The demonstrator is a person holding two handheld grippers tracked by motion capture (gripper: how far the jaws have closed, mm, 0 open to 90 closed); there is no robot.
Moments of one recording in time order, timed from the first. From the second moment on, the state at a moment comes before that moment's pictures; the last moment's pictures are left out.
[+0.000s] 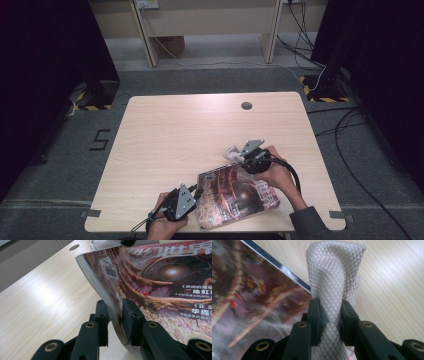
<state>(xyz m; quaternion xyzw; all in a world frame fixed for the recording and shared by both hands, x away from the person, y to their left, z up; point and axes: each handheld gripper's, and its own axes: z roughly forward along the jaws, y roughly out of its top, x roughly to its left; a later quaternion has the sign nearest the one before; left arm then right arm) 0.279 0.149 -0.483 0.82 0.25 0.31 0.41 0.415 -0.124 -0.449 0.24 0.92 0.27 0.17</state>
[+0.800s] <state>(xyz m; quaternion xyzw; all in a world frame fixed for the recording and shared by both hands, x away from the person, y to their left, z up) 0.278 0.149 -0.482 0.82 0.25 0.31 0.41 0.443 -0.166 -0.473 0.29 0.91 0.21 0.20</state>
